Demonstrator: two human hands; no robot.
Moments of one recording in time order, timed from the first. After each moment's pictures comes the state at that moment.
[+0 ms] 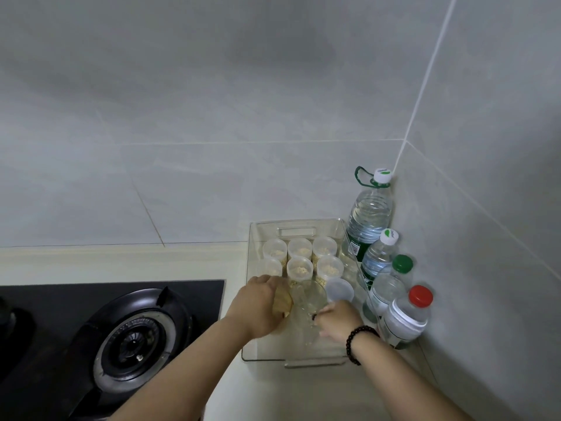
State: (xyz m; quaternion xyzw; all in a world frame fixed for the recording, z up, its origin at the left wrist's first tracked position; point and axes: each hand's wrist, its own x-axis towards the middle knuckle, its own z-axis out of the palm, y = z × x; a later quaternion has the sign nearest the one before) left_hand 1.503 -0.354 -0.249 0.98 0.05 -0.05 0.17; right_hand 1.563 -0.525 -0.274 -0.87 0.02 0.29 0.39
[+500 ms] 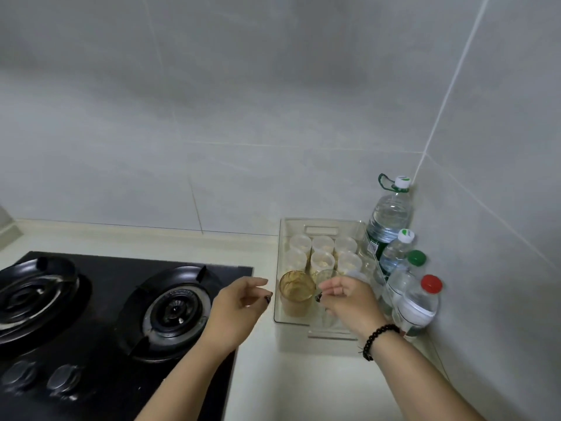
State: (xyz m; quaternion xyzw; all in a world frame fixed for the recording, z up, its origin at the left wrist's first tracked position) left_hand 1.368 -0.344 -0.212 0.78 0.23 0.14 0.57; right_hand 1.476 -0.522 -0.195 -0.80 -0.08 0.19 0.56
